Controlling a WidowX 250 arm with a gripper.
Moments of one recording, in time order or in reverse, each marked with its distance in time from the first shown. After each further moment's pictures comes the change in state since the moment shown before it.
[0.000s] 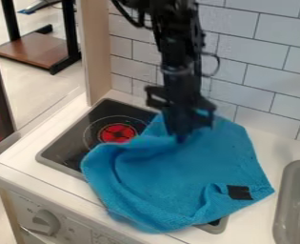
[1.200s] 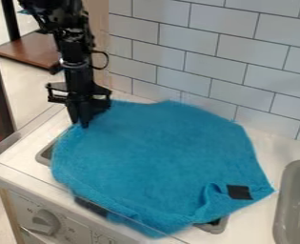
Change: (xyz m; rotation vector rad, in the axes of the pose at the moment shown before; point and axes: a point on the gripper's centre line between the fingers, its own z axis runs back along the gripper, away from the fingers) arm -0.037 0.181 -0.010 0.137 0.073 0.504
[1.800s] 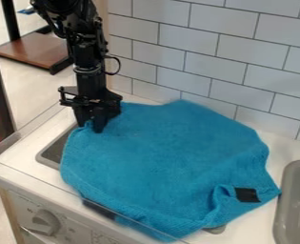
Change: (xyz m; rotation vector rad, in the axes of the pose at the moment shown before) arm 0.001 -0.015 -0.008 0.007 0.005 -0.079
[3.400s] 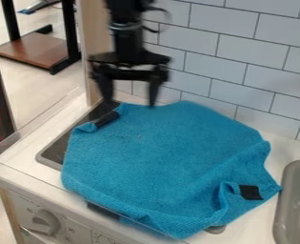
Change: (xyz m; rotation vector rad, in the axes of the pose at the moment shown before) arm -0.041 -0.070 0.092 -0.073 -0.076 0.086
